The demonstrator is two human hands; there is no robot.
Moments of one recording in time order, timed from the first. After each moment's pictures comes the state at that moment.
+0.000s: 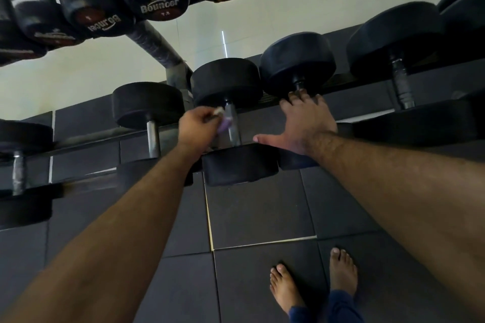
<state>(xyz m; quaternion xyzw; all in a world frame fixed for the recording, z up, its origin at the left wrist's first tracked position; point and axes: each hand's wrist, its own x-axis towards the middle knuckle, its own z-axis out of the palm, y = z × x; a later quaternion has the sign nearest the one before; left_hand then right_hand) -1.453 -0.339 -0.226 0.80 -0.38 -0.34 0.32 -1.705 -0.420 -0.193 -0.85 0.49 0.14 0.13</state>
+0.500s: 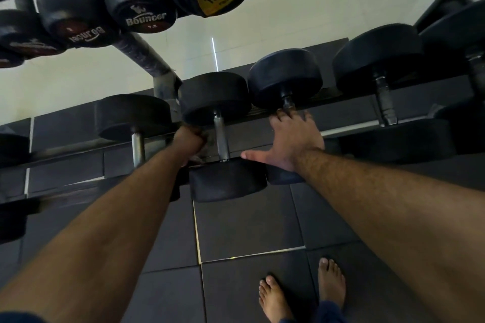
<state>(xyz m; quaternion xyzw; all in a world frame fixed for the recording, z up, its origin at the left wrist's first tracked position) -1.414 -0.369 -0.289 0.83 -0.39 -0.37 0.09 -1.703 -0.422 -0.194 -0.84 0.49 0.16 0.15</state>
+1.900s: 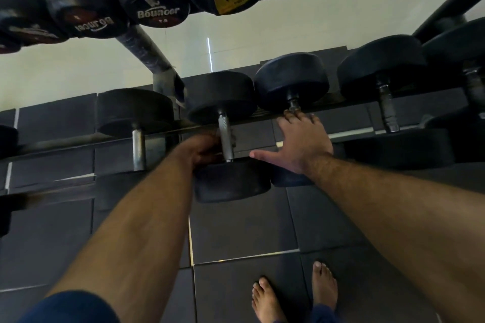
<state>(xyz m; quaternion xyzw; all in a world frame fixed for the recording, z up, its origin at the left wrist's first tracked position) -1.450 -0.369 -0.272 0.67 -0.04 -0.69 0.29 -1.702 -0.419 -0.196 -0.85 0.50 0.13 0.12</state>
